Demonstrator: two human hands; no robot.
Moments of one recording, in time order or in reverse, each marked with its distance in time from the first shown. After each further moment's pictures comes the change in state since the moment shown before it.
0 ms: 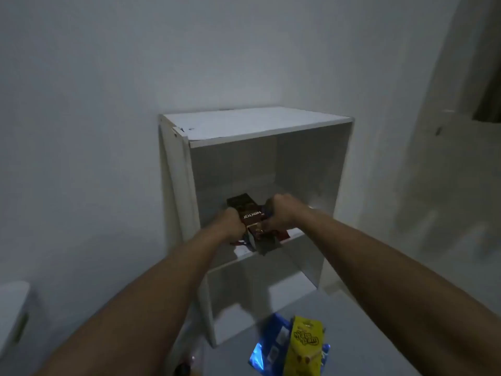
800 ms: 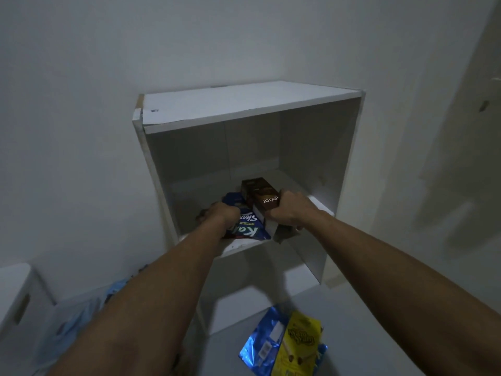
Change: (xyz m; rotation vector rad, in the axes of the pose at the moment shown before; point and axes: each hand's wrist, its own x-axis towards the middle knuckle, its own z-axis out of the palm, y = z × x) left_hand 0.096 -0.020 0.059 -0.272 0.188 -0.437; right_hand 0.019 0.057 0.012 0.214 -0.026 0.155
